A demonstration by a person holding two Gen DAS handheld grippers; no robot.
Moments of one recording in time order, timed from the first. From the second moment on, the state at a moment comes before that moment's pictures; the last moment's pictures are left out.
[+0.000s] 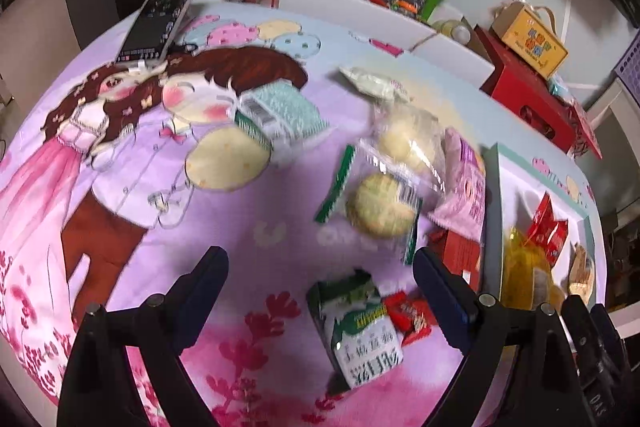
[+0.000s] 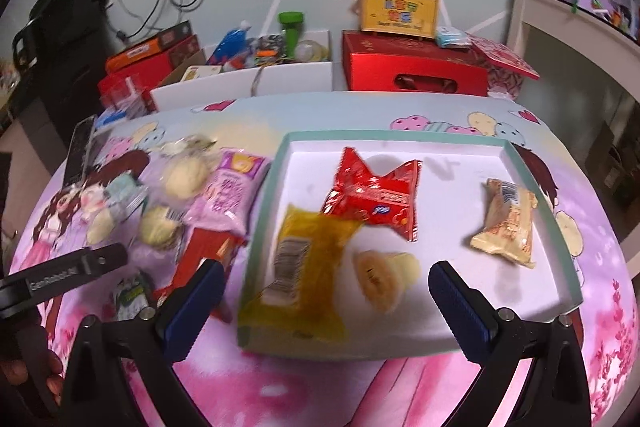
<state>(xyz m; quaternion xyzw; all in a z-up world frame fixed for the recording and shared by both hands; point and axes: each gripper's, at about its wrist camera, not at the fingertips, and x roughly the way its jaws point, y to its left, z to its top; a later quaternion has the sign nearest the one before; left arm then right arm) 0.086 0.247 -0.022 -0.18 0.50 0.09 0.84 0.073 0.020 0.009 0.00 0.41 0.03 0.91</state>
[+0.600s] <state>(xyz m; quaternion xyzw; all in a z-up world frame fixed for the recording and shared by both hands) 0.085 0.222 -0.052 -0.16 0.56 0.07 0.81 0.070 0.030 0.004 -0.01 0.40 0.04 0.91</state>
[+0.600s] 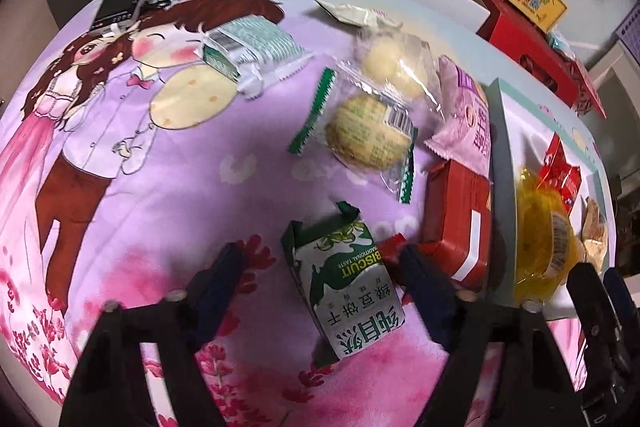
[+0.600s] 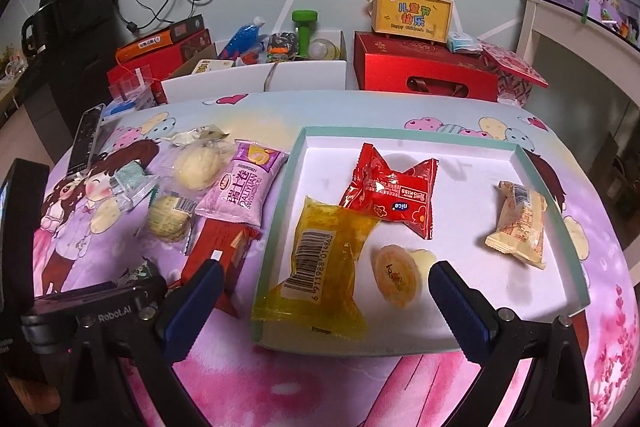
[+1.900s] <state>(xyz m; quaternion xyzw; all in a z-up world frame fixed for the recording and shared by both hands) 0.097 0.279 -0.050 -0.18 0.53 0.12 0.82 0.100 0.112 -0.034 -0.05 0.43 0.16 0.89</state>
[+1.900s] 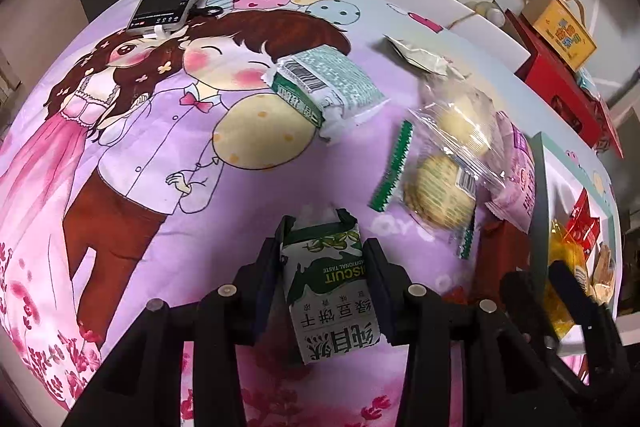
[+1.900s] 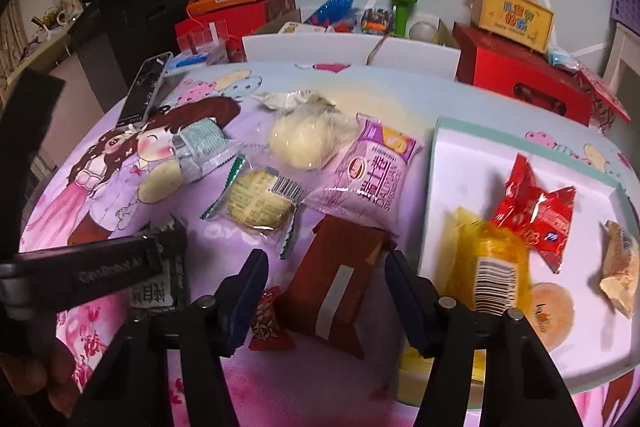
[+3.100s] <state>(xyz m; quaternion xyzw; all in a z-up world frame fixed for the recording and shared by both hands) 0.100 0.279 -0.048 -0.17 0.53 0.12 0.82 0.111 0.112 -0.043 -0.04 0.45 0.15 0.88</state>
